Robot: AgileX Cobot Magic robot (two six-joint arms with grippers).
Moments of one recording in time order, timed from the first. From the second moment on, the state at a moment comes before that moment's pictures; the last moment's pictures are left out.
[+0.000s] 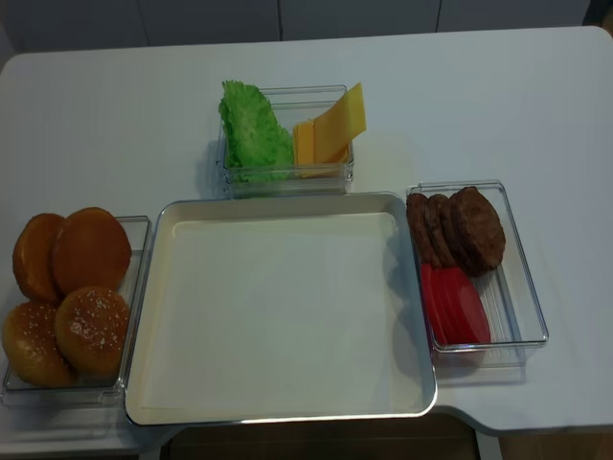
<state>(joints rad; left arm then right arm) 0.00 1.05 -1.16 0.26 1.14 -0.25 -0.05 -0.02 -0.48 0.08 1.15 -0.08</state>
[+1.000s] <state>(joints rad) 0.22 1.55 -1.31 0.13 1.04 -0.11 -0.05 -0.02 -0.48 0.08 1.15 -0.08</state>
